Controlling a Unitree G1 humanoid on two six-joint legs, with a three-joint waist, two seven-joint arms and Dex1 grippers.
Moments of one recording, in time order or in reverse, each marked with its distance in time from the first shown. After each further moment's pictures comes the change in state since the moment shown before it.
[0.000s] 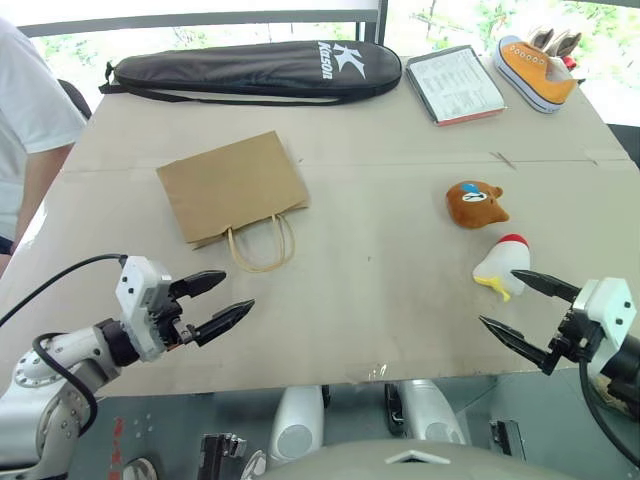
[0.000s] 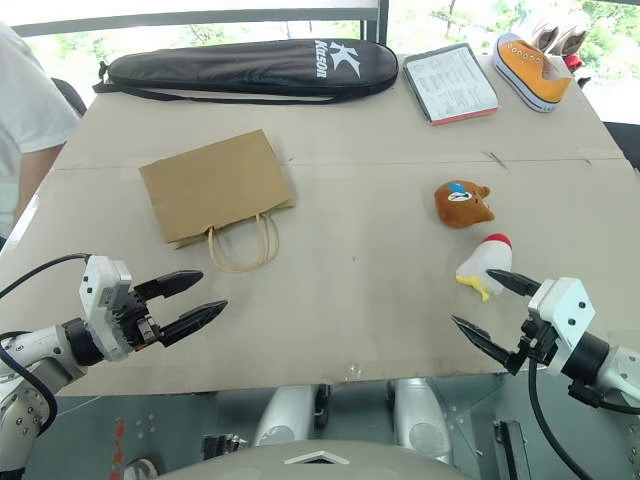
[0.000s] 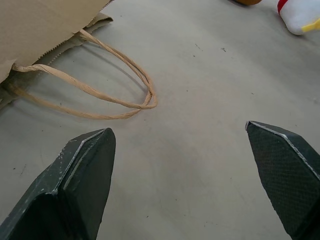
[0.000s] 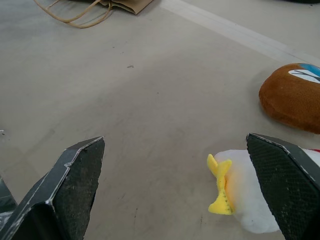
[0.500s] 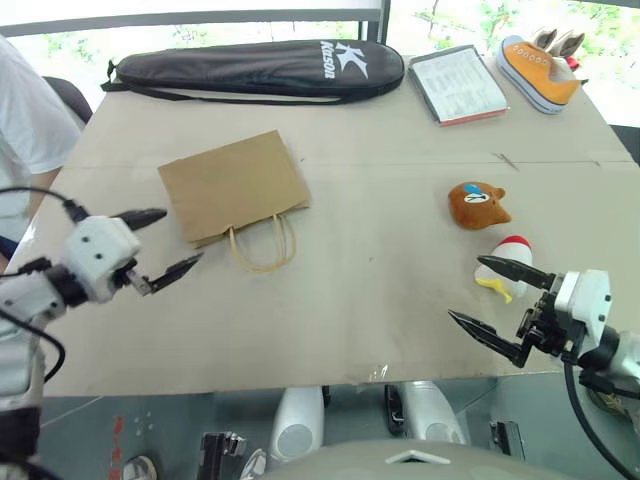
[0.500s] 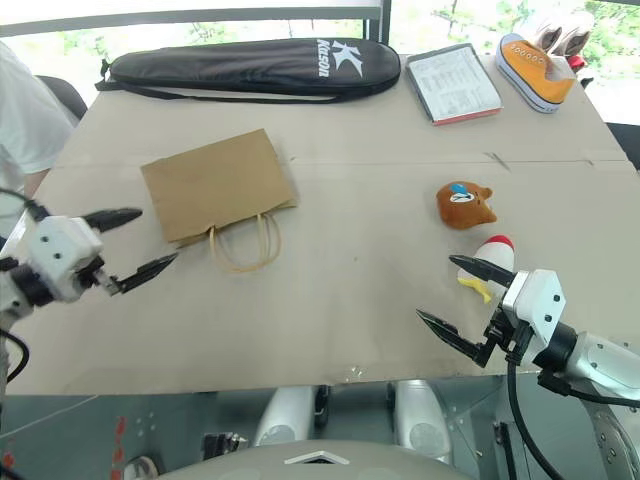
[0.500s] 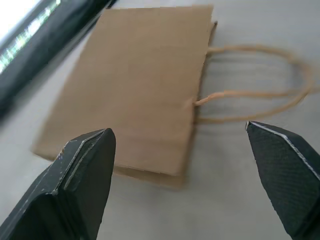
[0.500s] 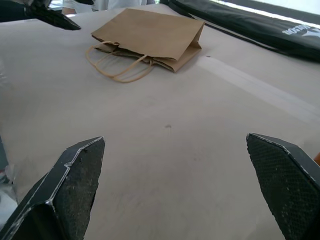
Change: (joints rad) left arm -0.359 0.164 -0.066 0.509 0.500 -0.759 -0.043; right arm -0.128 0.044 0.139 -0.061 0.021 -0.033 -0.013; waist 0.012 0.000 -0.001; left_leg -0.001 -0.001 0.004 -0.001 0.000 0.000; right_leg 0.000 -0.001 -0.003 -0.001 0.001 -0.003
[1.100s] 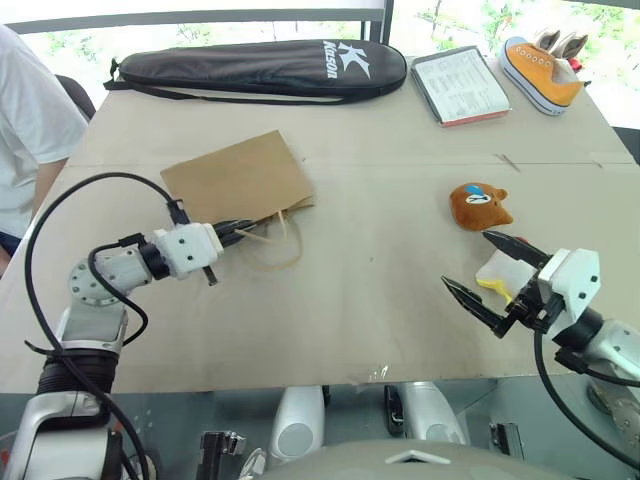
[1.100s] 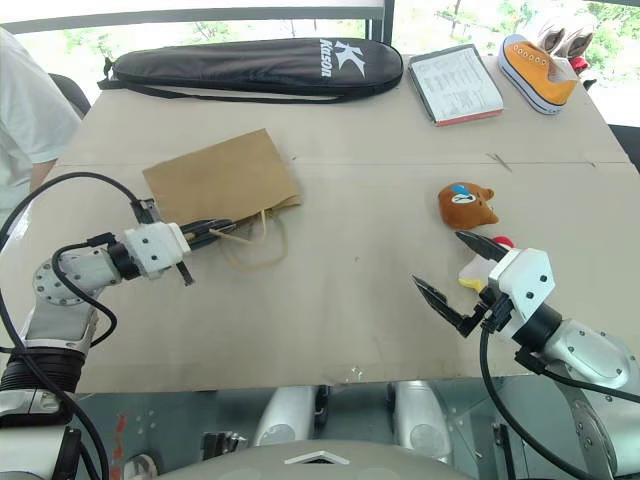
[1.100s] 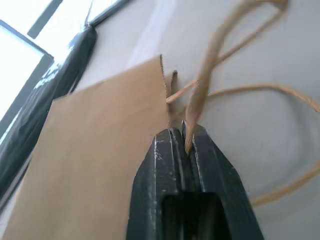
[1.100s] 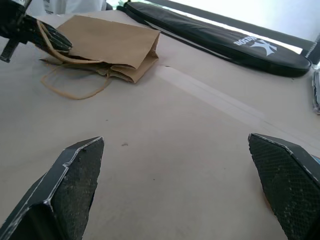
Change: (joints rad) left arm -0.226 -0.134 -0.283 0.118 -0.101 -0.119 -0.009; right arm -0.072 0.053 0.070 -0.038 -0.053 0.091 -0.218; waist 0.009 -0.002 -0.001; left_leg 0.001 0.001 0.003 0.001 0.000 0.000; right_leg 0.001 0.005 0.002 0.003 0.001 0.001
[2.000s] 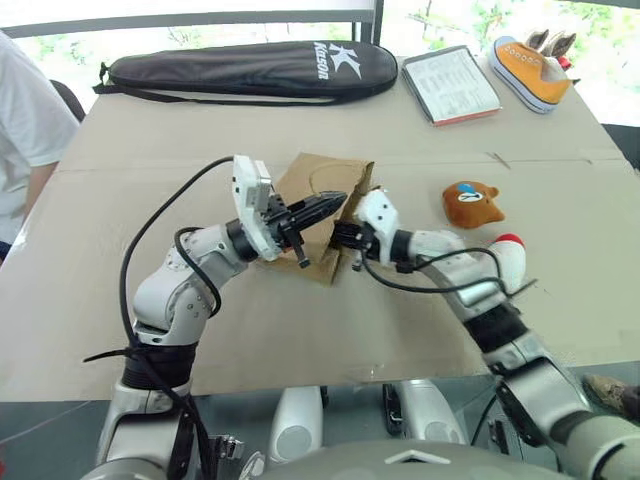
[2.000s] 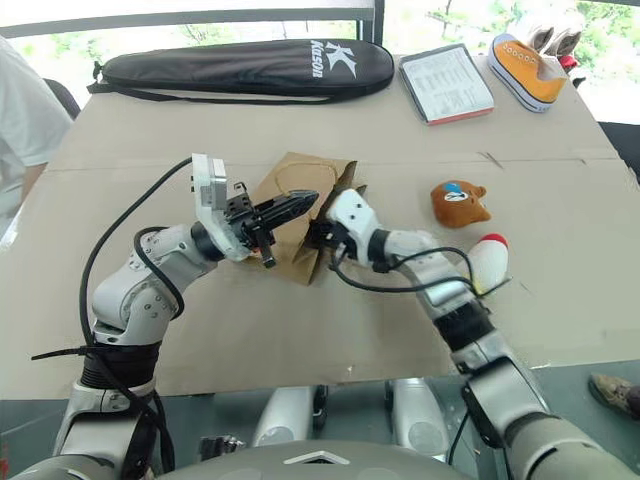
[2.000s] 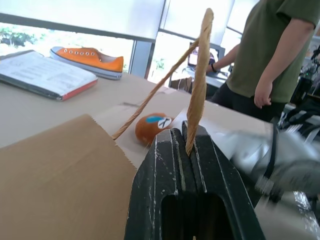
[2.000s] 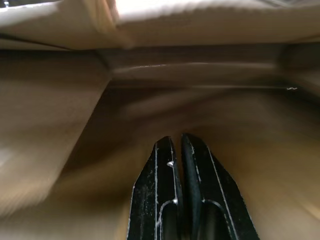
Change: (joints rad) left arm -0.103 -0.312 -0.065 -0.499 -0.470 0.903 0.214; right arm -0.904 0.461 0.601 1.143 -0.333 -0.187 0.122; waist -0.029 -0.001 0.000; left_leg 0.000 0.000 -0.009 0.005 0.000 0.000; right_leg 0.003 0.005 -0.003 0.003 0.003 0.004
